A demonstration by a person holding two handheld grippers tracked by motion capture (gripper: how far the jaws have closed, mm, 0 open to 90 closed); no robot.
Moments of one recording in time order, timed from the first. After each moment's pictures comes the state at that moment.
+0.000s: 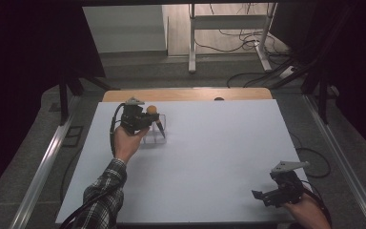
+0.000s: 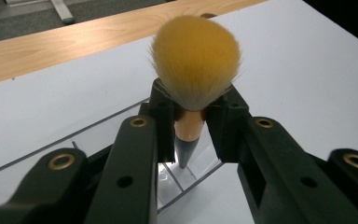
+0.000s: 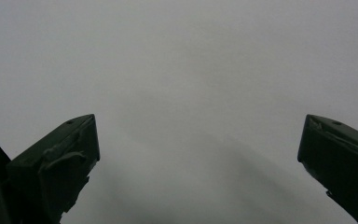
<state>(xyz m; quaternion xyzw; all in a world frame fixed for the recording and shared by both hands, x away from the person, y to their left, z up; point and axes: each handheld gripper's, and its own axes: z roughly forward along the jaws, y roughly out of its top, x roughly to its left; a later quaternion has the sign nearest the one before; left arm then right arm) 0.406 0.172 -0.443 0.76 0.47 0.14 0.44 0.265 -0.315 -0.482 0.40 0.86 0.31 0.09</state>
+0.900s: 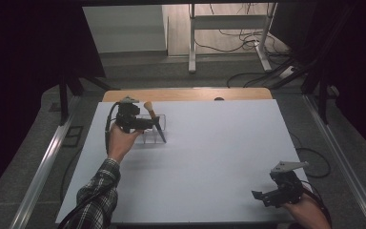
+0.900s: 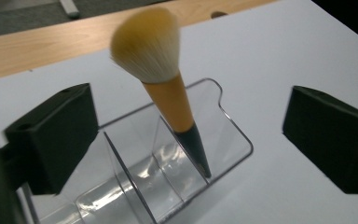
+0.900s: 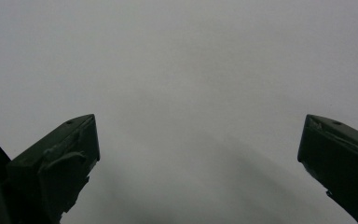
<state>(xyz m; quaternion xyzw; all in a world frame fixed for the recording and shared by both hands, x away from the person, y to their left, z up) 0.411 0.187 -0.443 0.76 0.48 0.13 0.43 0.265 -0.314 -0.482 0.40 0.86 0.31 0.09</state>
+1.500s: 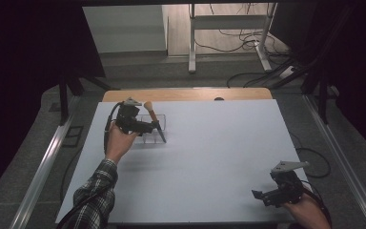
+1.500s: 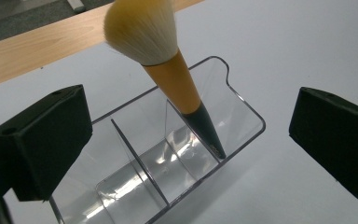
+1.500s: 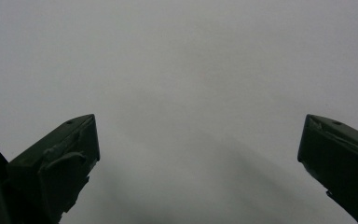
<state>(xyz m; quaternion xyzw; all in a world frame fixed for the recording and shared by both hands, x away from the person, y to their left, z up) 0.408 0.185 -0.442 0.79 0.45 0.16 0.38 0.265 -0.315 -0.482 0.40 0.86 0.31 0.09</state>
